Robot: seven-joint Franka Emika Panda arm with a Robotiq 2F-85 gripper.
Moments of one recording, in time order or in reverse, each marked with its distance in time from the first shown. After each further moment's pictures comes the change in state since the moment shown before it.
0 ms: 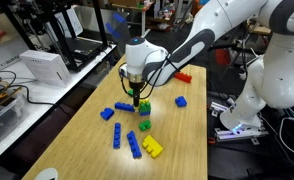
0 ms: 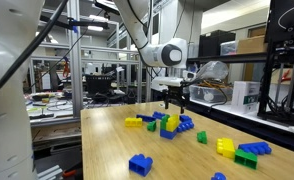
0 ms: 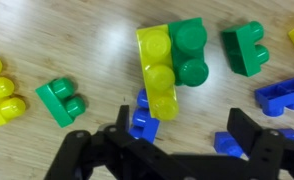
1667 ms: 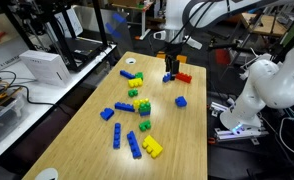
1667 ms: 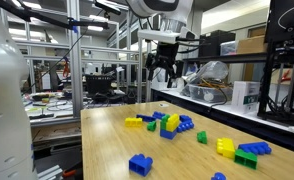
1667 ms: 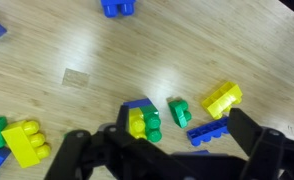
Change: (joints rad) arm -0.071 -0.580 -0.148 -0.277 0.190 -0.418 -0.361
